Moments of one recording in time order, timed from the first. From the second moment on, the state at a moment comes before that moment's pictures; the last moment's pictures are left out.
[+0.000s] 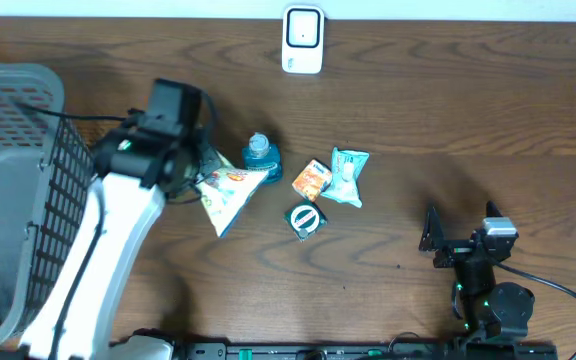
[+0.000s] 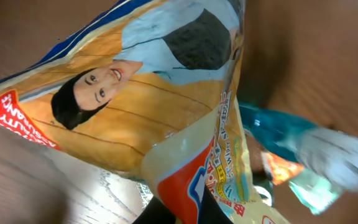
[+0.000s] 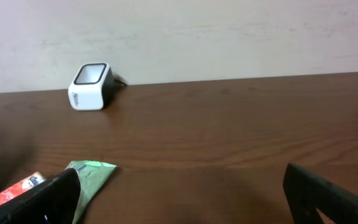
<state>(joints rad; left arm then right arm) -0.25 1.43 1.33 -1.13 -0.07 -0.79 -0.05 0.02 0.01 -0.06 -0.11 0.09</state>
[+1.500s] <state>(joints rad) -0.45 1.36 1.12 -0.90 -0.23 -1.10 -0.05 0.02 0.01 -0.06 -0.11 0.09</state>
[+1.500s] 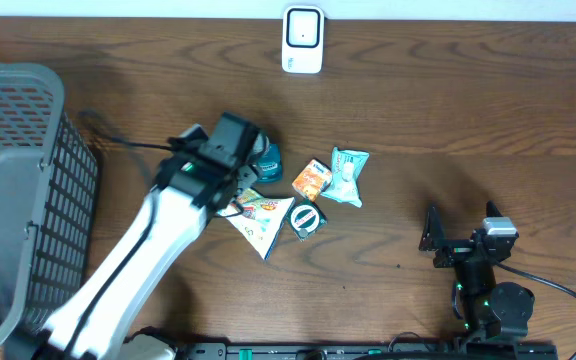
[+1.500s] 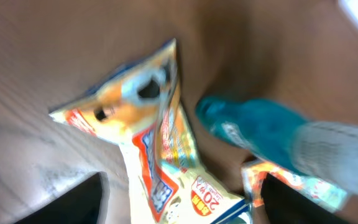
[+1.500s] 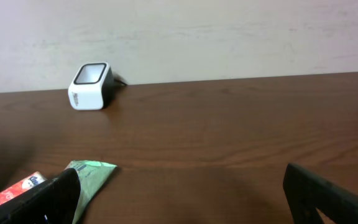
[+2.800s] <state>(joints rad) -0.45 0.96 1.57 -0.30 -0.86 0.23 -0.05 0.02 0.01 -0.06 -0.11 0.09</state>
